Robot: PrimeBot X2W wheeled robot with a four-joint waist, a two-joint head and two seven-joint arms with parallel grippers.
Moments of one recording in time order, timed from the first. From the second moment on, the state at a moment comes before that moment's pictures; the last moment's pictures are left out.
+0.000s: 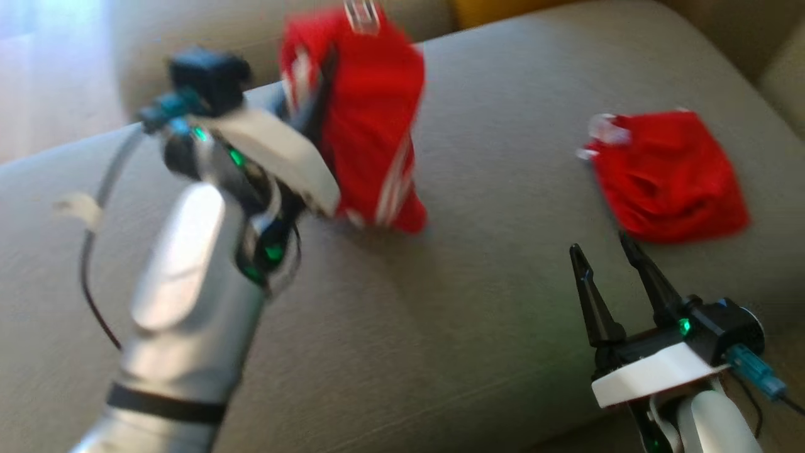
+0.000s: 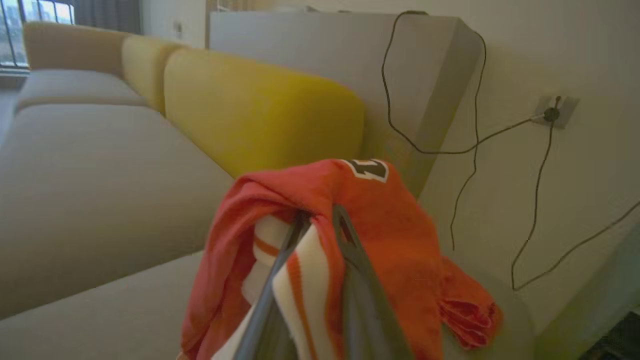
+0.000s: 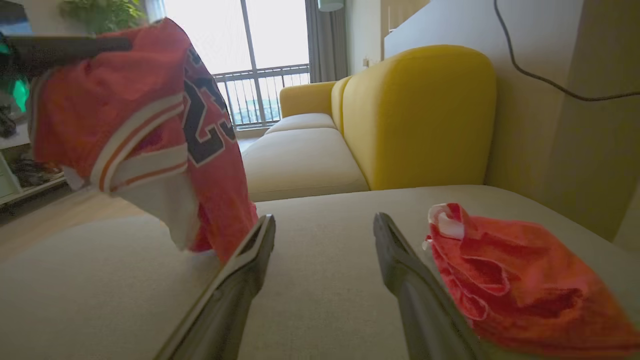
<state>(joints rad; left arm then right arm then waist) -0.66 0.06 -0.37 0.36 -0.50 -0.08 0.07 -0.02 -0.04 0.04 0.08 0.13 0.13 -0.25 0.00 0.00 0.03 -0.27</state>
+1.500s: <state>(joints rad) 0.17 0.05 -0.22 -0.07 -0.12 0.11 -0.26 0.10 -0.04 0.03 0.07 0.14 0.13 -0.25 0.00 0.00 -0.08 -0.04</state>
